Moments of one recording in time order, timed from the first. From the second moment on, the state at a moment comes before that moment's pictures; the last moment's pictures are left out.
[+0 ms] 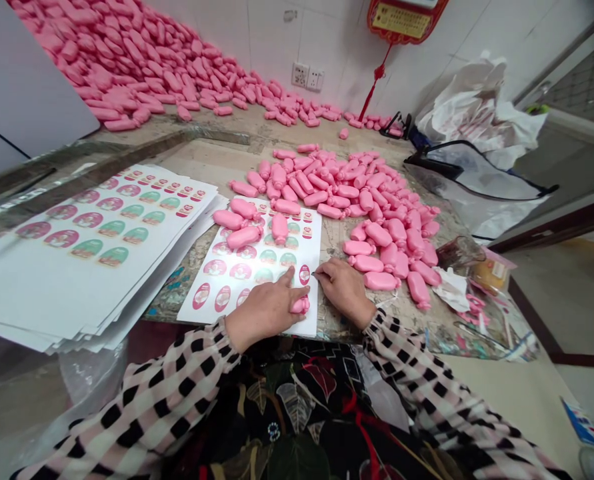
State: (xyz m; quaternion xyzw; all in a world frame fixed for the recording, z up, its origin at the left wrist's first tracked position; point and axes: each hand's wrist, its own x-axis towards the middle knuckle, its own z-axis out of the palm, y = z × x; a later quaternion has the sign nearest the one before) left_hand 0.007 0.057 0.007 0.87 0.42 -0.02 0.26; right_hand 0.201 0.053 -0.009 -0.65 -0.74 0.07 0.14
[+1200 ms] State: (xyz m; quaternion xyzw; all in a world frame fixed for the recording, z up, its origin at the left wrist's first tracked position) left_hand 0.007 0.069 0.006 0.84 0.40 0.07 0.36; right_hand 0.196 0.062 0.028 -0.72 -0.58 0.23 0.31
